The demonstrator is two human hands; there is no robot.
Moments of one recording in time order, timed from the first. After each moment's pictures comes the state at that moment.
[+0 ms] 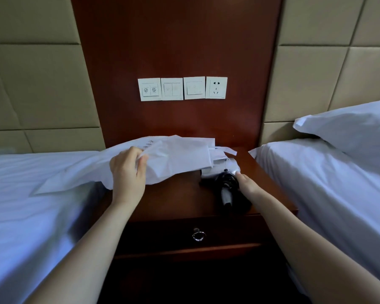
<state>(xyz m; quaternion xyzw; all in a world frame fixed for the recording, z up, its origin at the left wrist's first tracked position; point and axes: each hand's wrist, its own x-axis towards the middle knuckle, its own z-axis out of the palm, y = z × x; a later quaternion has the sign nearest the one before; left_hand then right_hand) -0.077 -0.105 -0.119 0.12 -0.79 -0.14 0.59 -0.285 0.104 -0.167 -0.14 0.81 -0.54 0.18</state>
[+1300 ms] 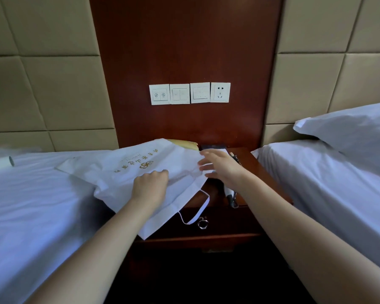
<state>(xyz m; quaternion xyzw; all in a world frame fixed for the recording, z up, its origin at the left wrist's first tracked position) -0.039 -0.039 -0.101 0.28 -0.94 0.12 0.13 -0.170 0.086 -0.073 -0.29 0.69 -0.62 0.25</state>
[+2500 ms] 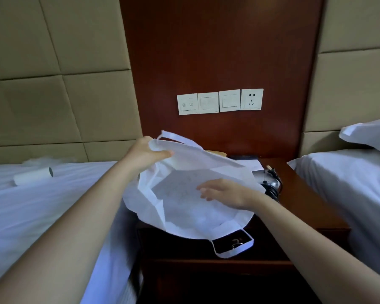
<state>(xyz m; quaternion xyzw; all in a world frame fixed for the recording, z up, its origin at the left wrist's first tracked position) -0.020 -0.135 -0.017 0.30 -0.83 -0.35 0.29 -0.158 0.035 -0.086 -0.54 0.77 -0.28 0.20</state>
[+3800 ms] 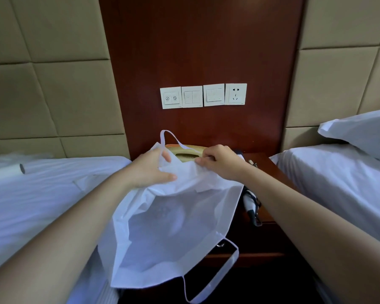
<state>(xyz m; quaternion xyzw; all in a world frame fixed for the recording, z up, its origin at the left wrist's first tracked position) -0.040 -0.098 -0.042 0.21 -0.93 -0.26 0.15 -0.203 0.038 -0.060 -0.53 0.78 -0.33 -0.03</state>
